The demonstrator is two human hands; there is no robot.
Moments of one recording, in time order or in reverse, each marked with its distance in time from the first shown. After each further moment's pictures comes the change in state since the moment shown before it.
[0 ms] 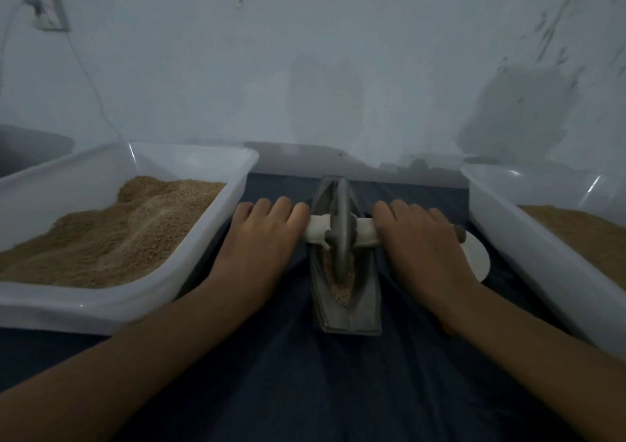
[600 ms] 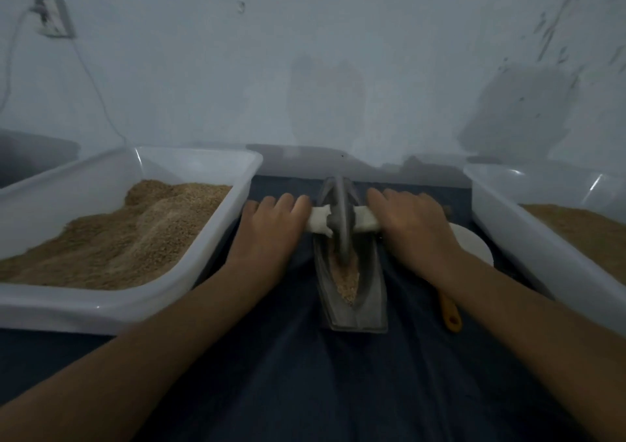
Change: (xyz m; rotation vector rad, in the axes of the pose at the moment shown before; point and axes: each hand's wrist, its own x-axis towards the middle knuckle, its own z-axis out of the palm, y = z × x) left_hand 0.020 -0.004 0.013 -0.084 -0.084 -0.083; right_hand 0.029 0.010 0.021 0.072 -0.031 -0.038
